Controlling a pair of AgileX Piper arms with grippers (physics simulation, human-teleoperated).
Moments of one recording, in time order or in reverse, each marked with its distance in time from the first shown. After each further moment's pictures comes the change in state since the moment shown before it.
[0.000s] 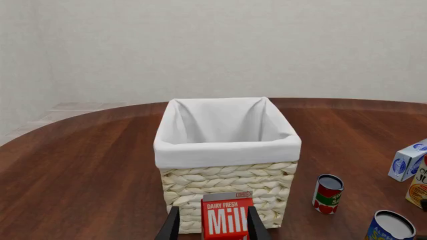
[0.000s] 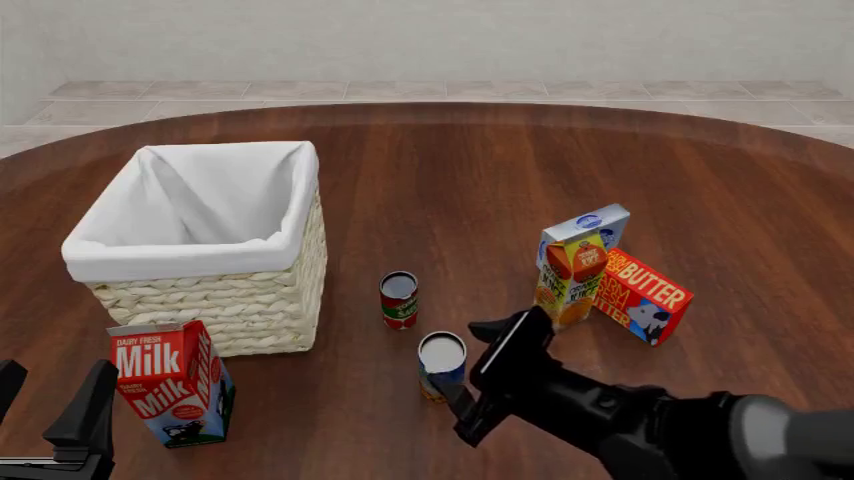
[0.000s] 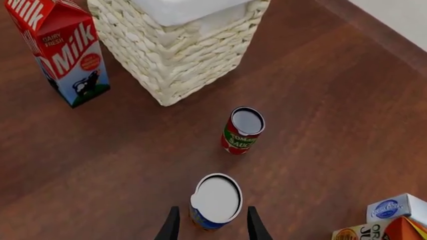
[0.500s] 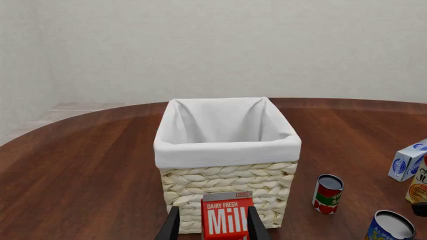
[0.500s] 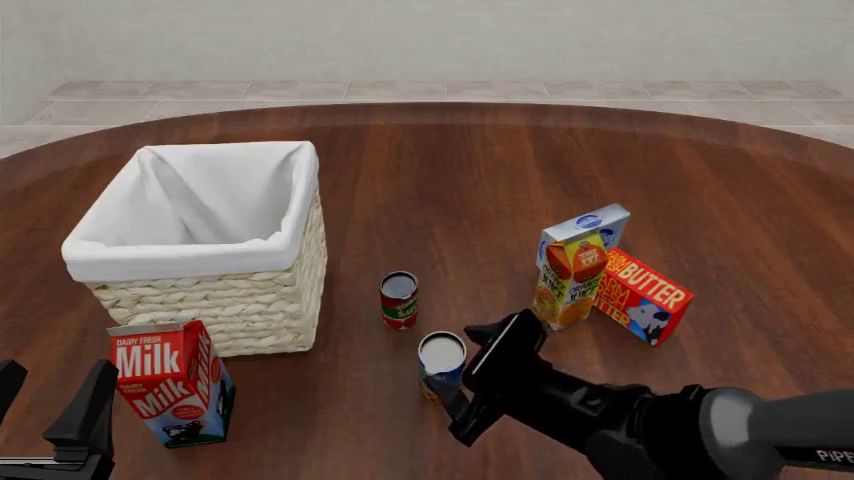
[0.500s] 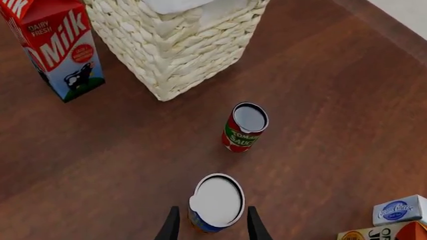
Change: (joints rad) left arm 0.000 0.000 0.000 0.000 0.000; right arm -0.005 0.072 -0.019 -0.030 -0.008
